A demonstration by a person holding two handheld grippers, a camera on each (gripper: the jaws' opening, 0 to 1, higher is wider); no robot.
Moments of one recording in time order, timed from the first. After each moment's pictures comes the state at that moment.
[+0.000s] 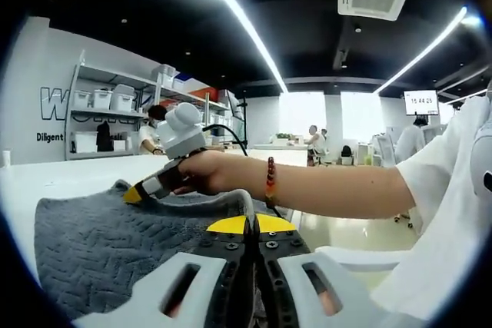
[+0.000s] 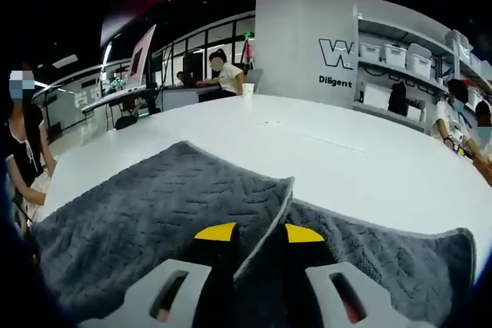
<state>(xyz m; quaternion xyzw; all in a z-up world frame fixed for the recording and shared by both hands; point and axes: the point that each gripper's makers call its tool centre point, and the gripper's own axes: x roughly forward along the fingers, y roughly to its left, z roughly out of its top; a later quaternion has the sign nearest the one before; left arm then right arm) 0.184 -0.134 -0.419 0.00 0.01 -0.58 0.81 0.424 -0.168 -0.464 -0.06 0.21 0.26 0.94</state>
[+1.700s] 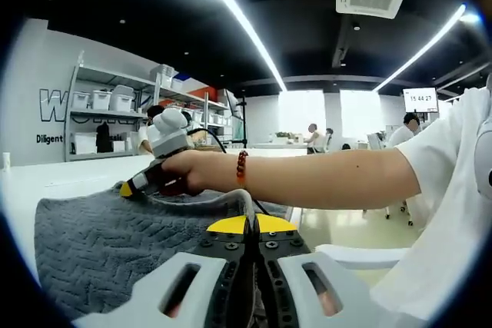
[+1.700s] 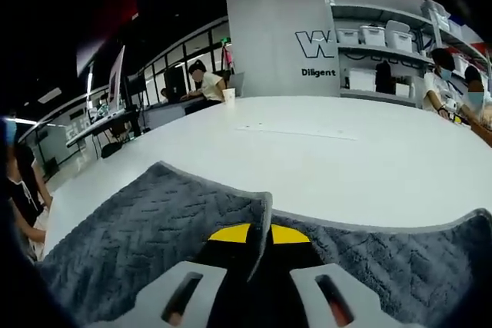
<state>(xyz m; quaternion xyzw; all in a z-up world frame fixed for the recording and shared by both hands) 0.180 -0.135 -0.423 0.00 0.01 -0.58 0.81 0.457 -0.174 -0.472 0.02 0.23 0.23 0.95</state>
